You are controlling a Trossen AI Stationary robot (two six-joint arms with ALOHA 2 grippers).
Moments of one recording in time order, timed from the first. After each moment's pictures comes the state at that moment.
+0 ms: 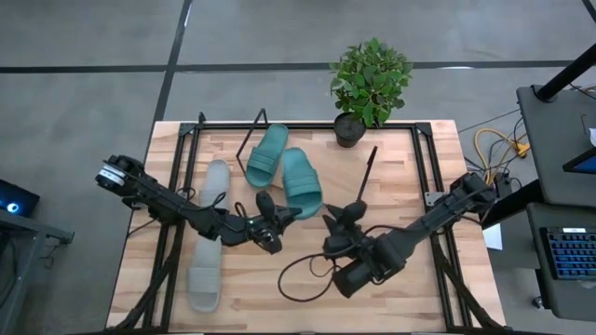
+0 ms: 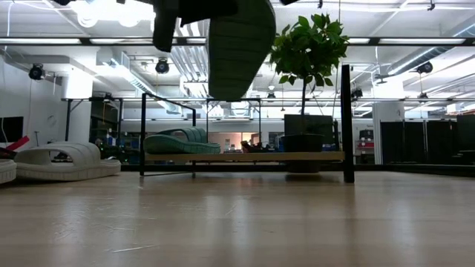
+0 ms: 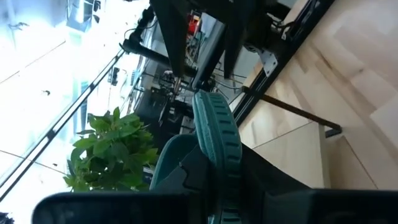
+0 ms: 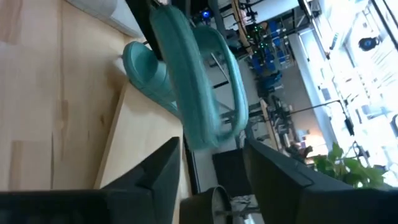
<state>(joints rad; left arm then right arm) -0.41 1.48 0.79 0.67 -0.77 1.11 0.58 1.81 1.58 -1.03 1.25 0.16</state>
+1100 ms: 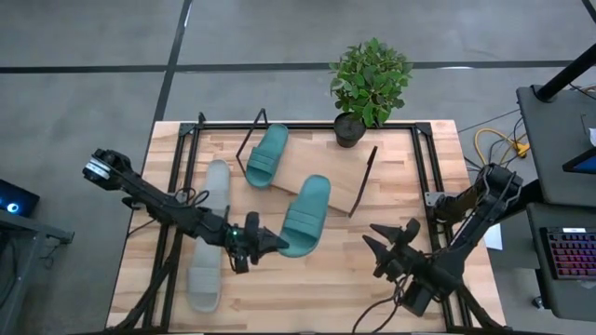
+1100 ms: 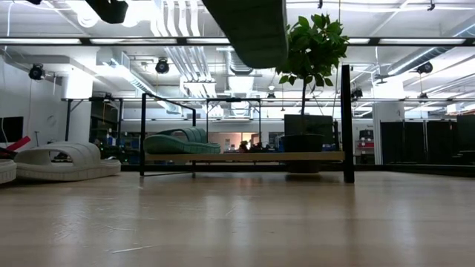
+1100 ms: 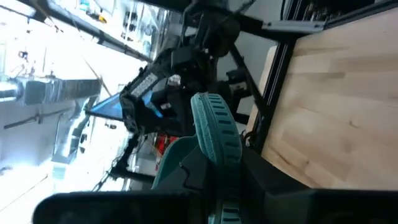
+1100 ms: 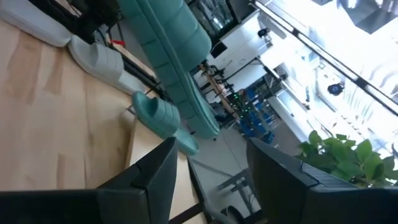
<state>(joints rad) -0.47 1.32 0.67 0.70 -0.29 1.30 0.95 1.59 1.08 -1.11 1.55 0.75</state>
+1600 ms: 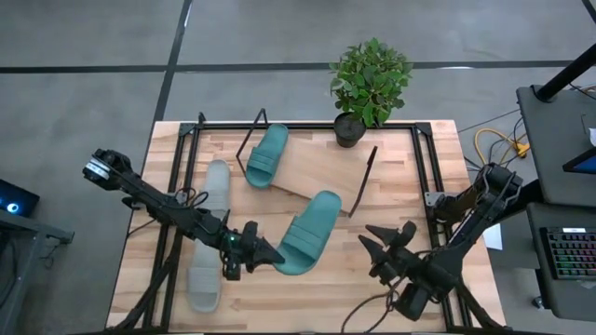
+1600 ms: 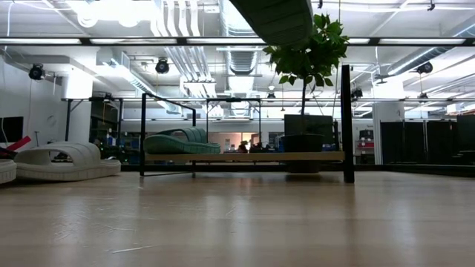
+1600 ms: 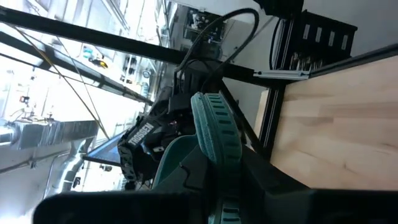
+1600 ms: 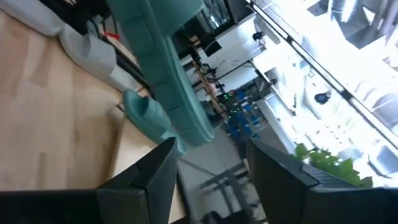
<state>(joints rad) -0.49 1.32 0.69 0.71 -0.15 1.32 0.92 1.59 1.12 -0.94 1.55 0.43</state>
